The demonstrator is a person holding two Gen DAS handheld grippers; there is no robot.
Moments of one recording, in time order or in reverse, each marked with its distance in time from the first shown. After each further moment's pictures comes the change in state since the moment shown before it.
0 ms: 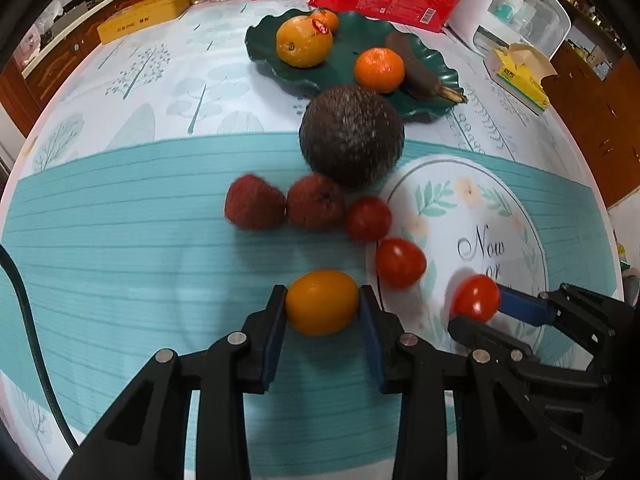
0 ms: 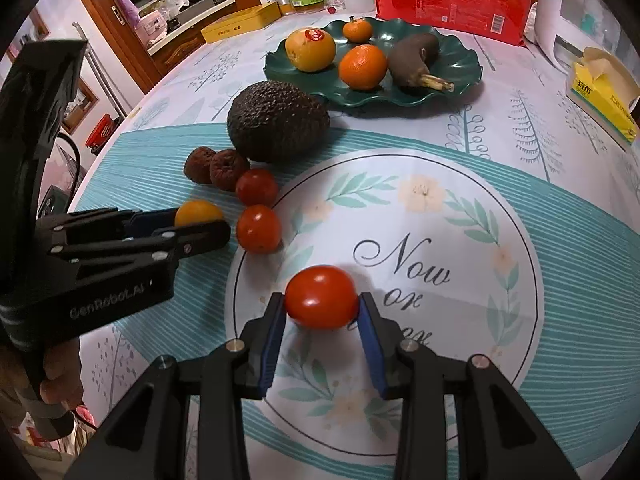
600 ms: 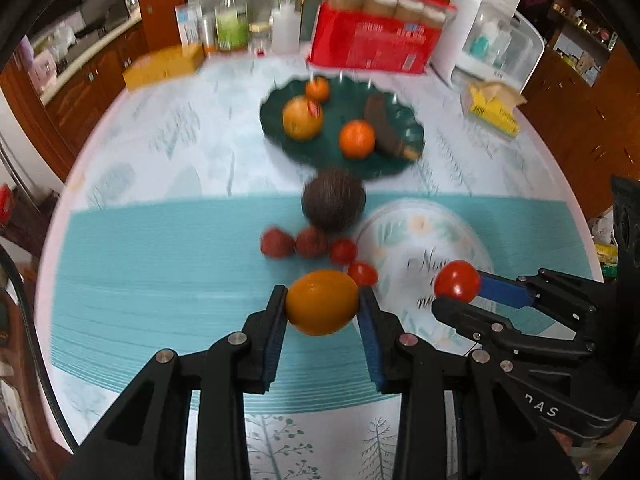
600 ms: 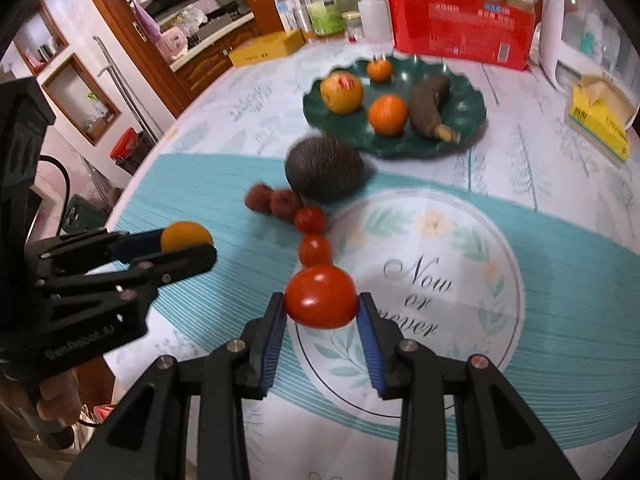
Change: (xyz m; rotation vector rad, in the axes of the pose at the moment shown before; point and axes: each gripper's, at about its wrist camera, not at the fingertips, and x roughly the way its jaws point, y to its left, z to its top) left arm -0.116 -0.013 0.010 0.040 -0.105 0.043; right arm -0.070 0.020 0.017 -0.012 -0.072 0.063
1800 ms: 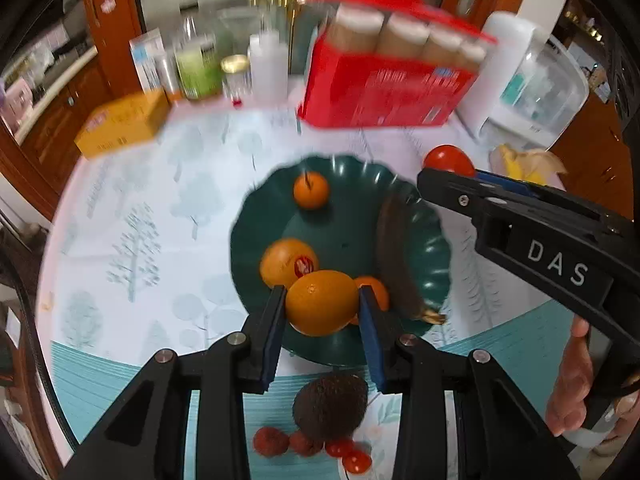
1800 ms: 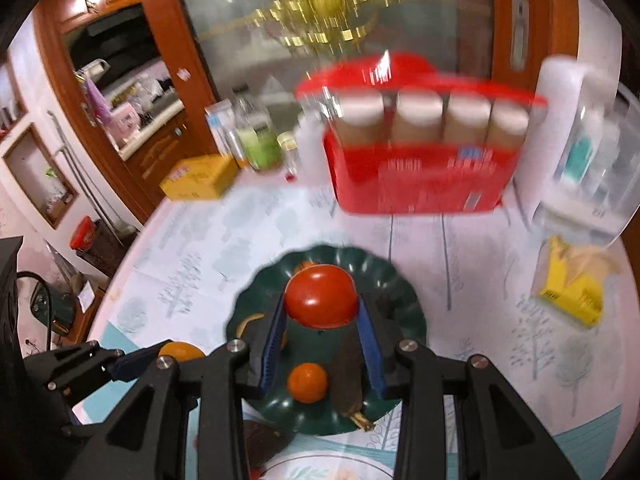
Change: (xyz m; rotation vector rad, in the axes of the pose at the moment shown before) left arm 0.101 -0.008 0.180 -0.005 0.023 -0.016; right arm 0.032 -0.081 0.229 0.090 -0.146 -0.130
